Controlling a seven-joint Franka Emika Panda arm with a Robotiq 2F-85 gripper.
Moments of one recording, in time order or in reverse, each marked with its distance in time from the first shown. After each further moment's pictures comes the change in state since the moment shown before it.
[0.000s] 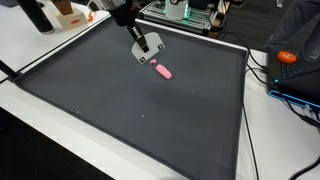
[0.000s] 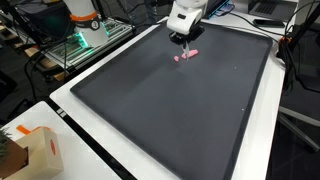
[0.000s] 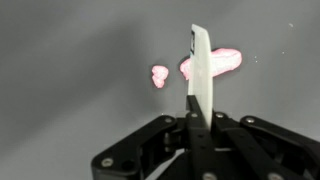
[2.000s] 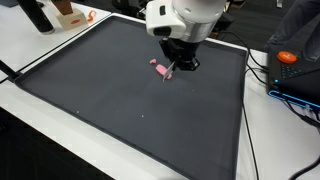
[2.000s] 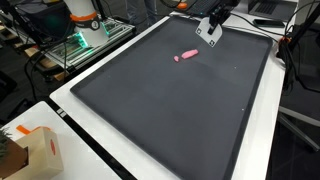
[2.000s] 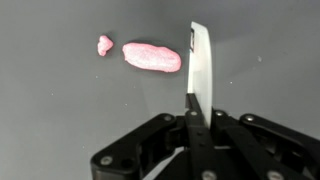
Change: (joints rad) arm 0.313 0.319 0.070 0.587 -0.544 -0.336 0.278
